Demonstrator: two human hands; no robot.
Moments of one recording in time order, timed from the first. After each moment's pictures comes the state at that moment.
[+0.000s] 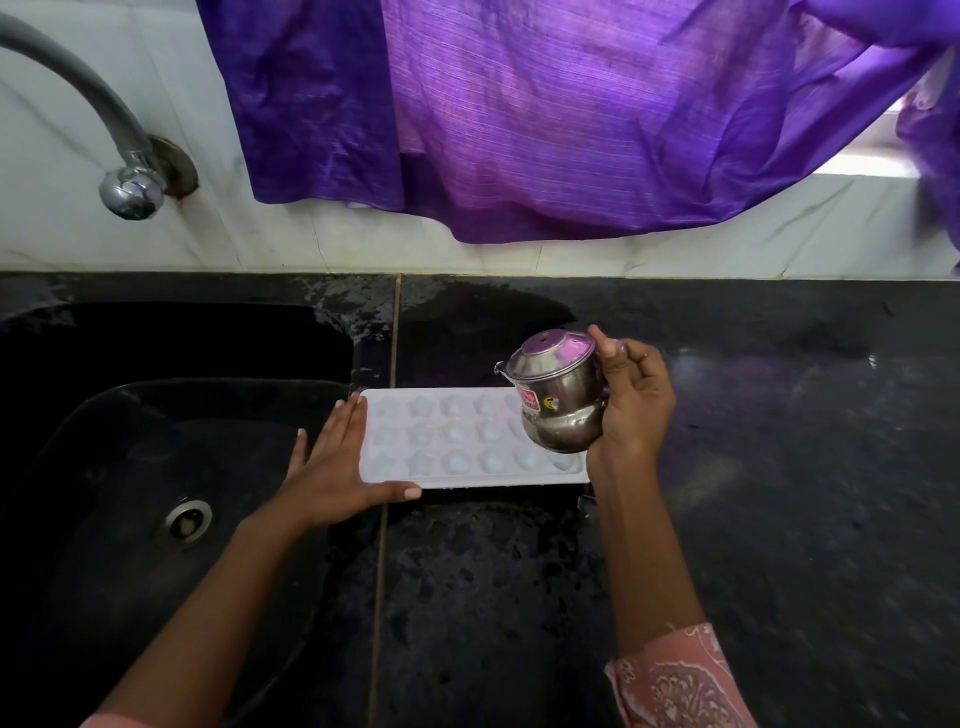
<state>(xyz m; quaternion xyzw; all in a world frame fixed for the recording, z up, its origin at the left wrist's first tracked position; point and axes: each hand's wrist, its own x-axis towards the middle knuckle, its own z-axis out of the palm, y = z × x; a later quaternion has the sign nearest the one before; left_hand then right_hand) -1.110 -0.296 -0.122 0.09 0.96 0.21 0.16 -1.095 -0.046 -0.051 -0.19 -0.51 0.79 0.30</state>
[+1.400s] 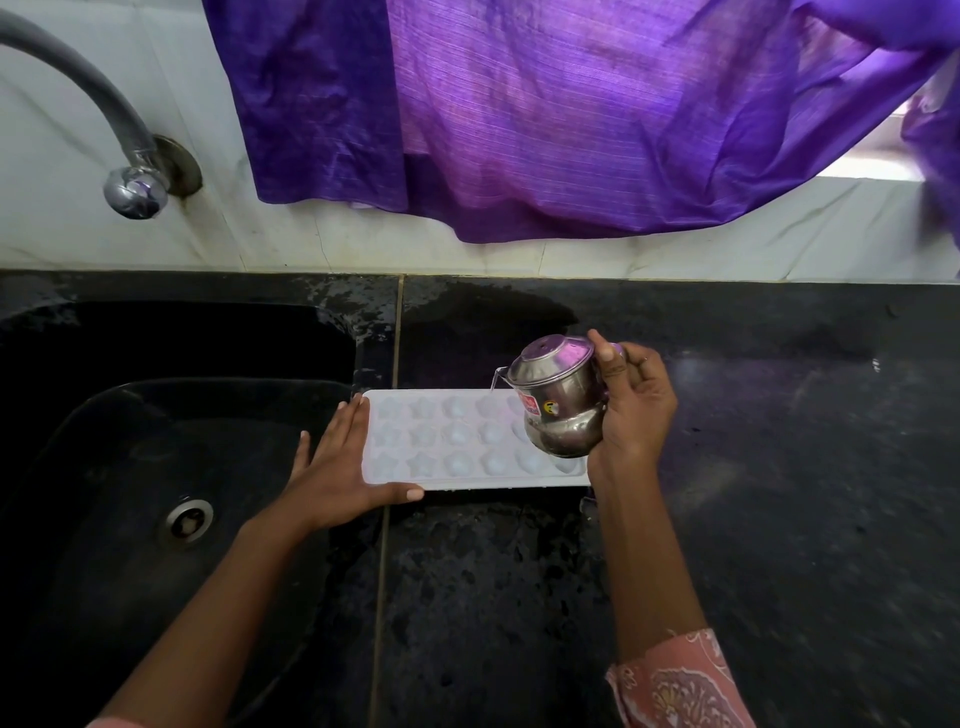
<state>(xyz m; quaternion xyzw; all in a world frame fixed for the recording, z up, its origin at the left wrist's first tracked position) -1.109 -0.295 -0.123 0.08 0.96 0.23 0.16 -1.094 -0.048 -0.052 -0.18 -0.52 0.78 0.30</state>
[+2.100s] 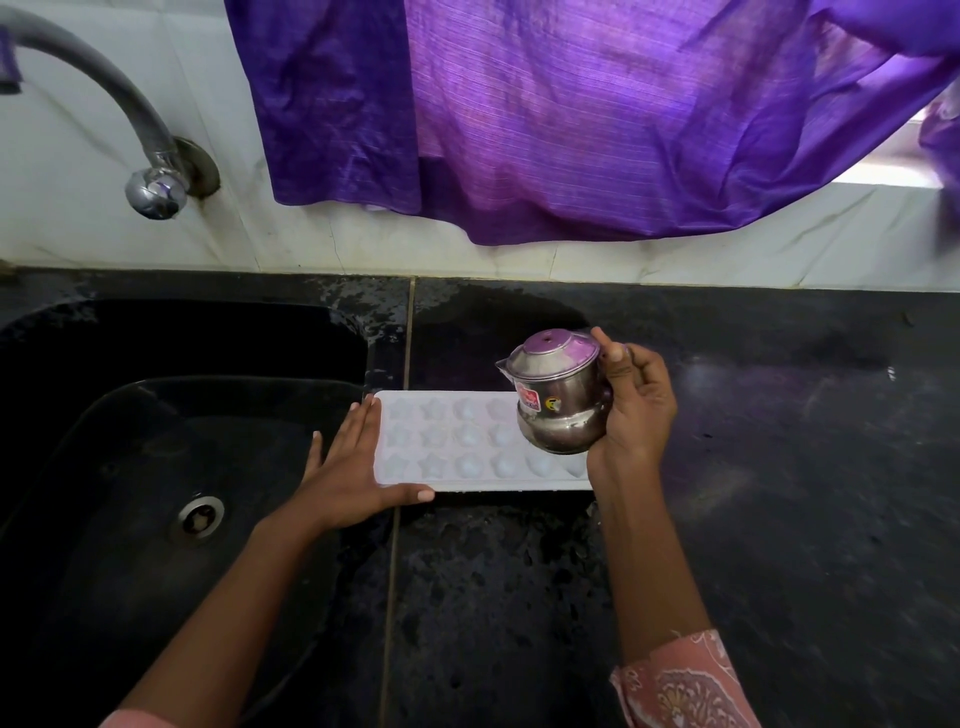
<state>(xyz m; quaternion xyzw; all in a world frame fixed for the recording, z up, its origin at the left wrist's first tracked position) -1.107 -0.295 -0.120 0.09 0.95 0.24 0.17 -1.096 -0.058 -0.049 -0.15 -0.45 0.83 0.28</state>
